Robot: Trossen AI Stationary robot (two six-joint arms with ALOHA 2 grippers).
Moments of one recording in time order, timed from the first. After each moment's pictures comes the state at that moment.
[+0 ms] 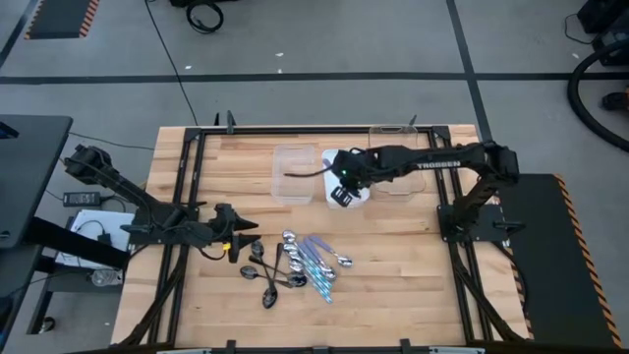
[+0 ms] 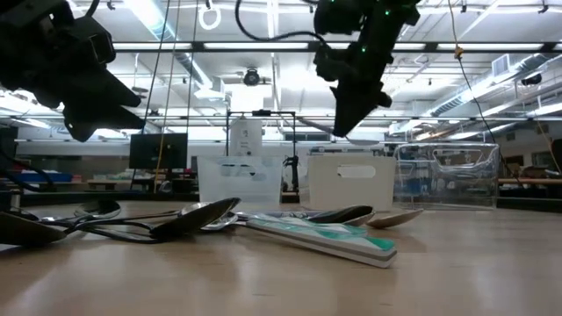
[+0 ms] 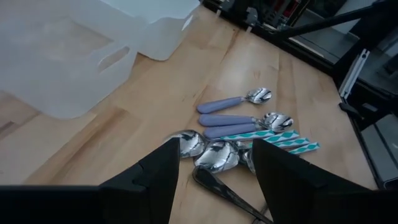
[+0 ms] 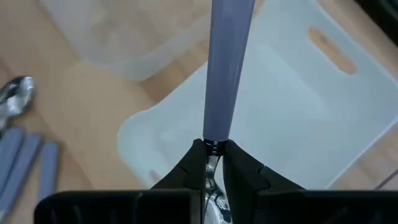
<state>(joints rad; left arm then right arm) -0.53 0.85 0.19 0.21 -0.64 -0.74 -0.17 1.63 1.27 -0.76 0.21 0.46</state>
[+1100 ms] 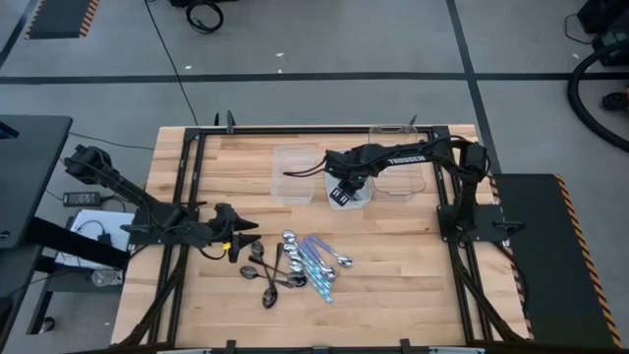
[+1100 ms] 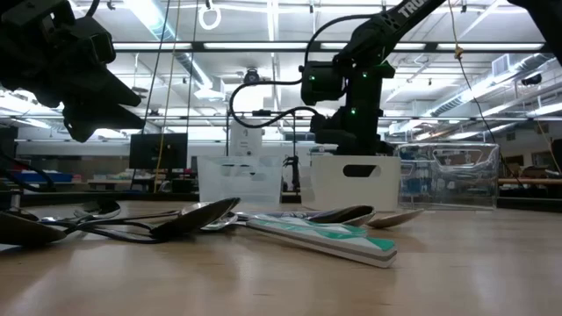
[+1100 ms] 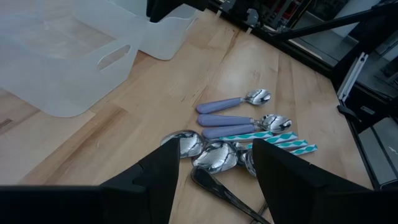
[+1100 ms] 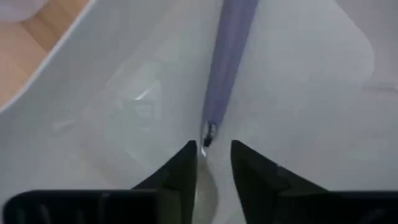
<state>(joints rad) -0.53 0.85 0.19 0.21 -0.64 -0.75 -0.29 1.87 1.27 -0.78 0.08 0.44</state>
